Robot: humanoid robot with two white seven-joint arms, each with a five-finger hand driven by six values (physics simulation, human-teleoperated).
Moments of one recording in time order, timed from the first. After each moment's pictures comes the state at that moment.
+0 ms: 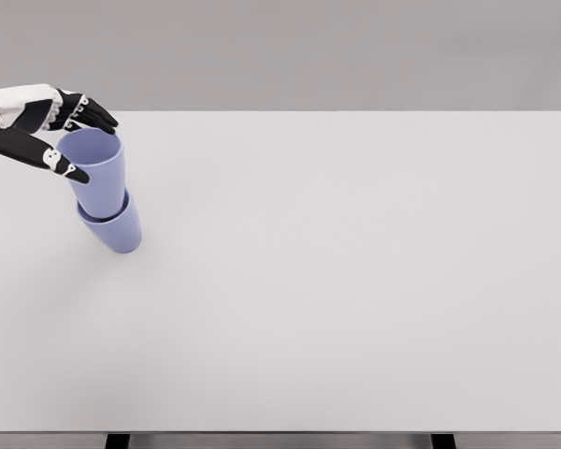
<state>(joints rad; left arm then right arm) -0.80 1.09 -0.69 -1.63 0.63 0.27 -0.61 0.03 0.00 0.15 0.01 -0.09 -0.06 -0.08</state>
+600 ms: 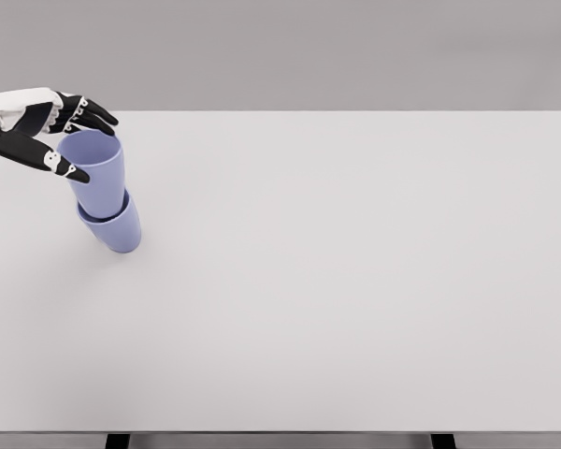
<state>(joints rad) -0.79 1.08 -0.69 -1.60 0.62 0.26 -0.61 0.03 0.00 0.15 0.01 -0.09 -0.06 -0.08</state>
